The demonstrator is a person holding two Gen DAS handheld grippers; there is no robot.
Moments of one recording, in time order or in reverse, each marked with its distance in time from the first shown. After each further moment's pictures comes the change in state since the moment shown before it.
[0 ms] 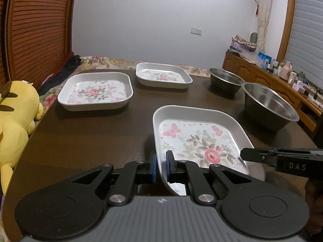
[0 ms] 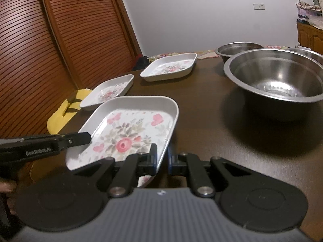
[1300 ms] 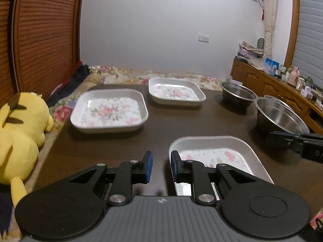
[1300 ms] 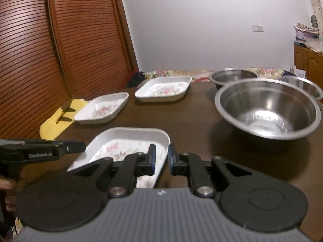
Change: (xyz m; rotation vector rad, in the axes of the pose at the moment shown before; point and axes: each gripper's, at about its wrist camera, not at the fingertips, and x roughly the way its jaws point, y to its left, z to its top) left arm -0.004 0.013 0.031 0.014 -0.057 0.061; right arm -0.019 0.002 0.021 -0.091 -0.110 -0.039
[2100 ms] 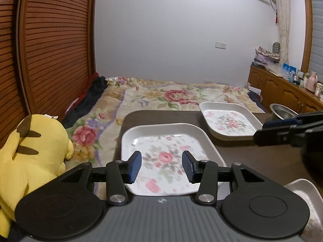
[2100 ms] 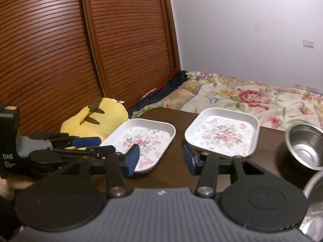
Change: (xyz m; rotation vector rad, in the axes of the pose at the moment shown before) left arm 0.069 0.102 0.065 0.022 -0.034 0.072; right arm 0.110 0.065 0.095 -0.154 0.102 0.197
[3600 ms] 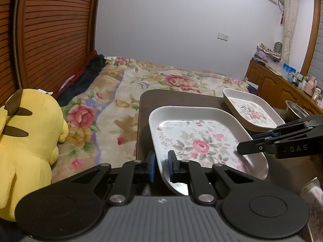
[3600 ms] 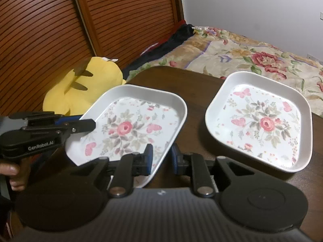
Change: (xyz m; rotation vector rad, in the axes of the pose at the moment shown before) left arm 0.043 0.059 -0.015 -0.079 0.092 -0.074; right arm 0.109 0.004 0.008 -0.002 0.263 0.001
